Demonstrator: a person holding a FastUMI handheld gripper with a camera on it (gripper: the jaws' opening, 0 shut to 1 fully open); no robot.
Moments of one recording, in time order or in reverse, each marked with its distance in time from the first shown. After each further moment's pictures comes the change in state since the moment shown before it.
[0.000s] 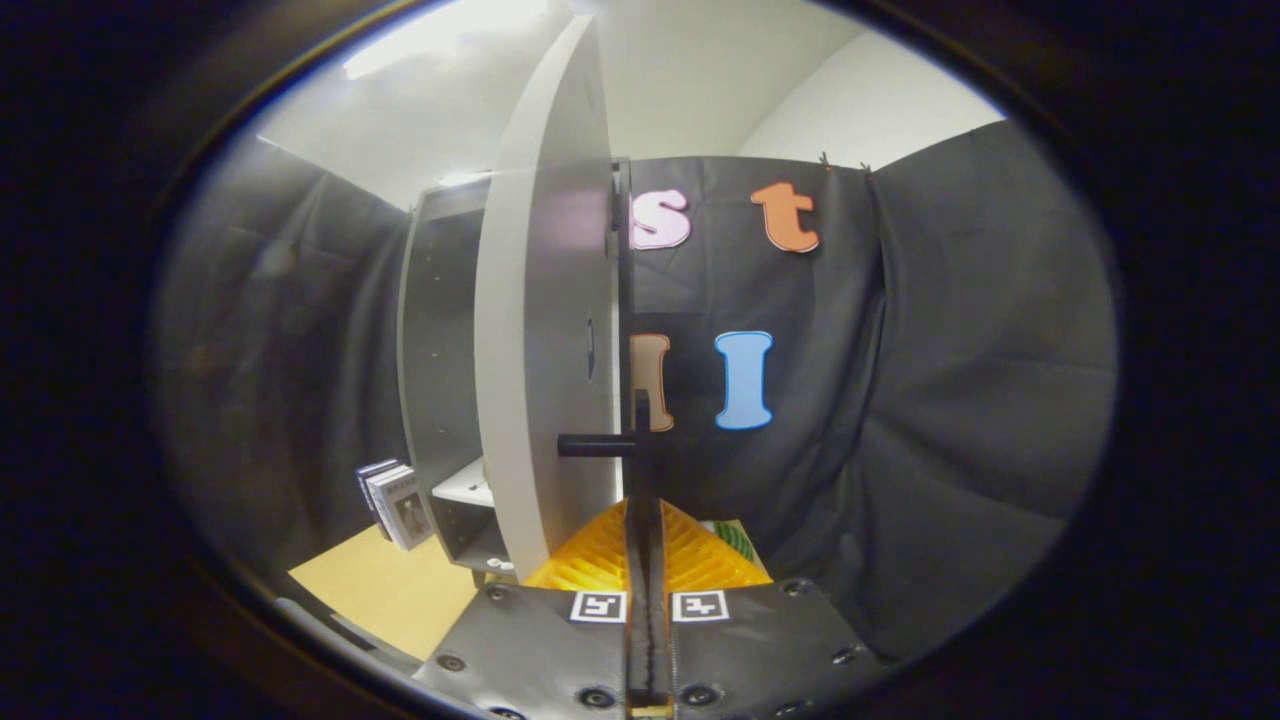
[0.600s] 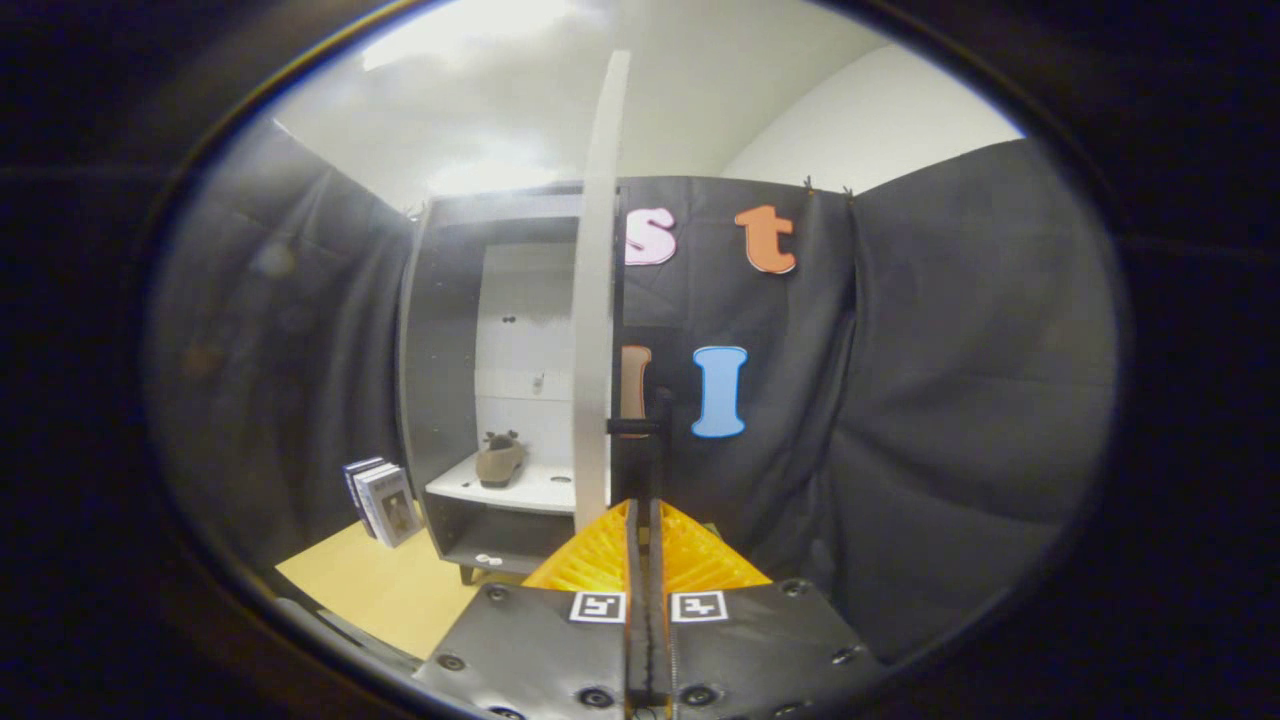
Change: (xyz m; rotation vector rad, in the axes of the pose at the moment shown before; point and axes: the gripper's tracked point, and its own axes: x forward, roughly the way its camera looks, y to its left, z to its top) arm -0.060 0.028 0.000 -0.039 -0.048 -0.095
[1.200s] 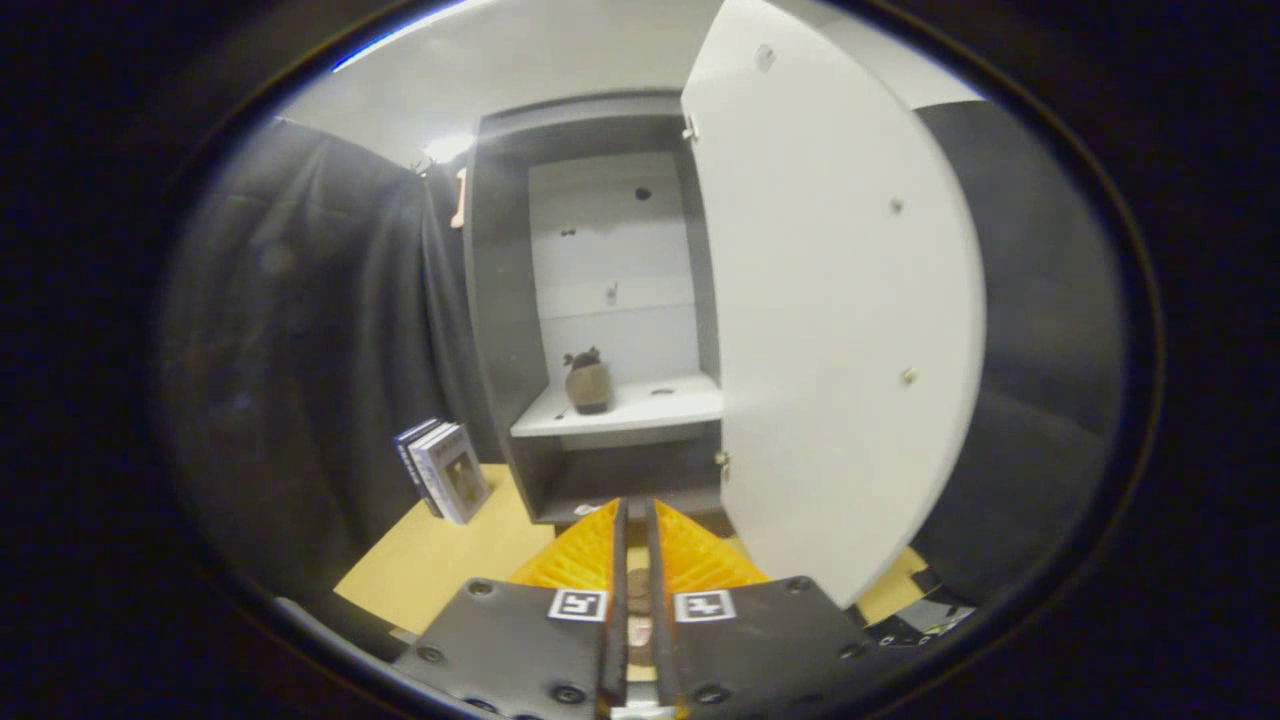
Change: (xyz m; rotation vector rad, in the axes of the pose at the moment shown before) arm 0.033 0.193 -0.150 0.111 0.282 0.076
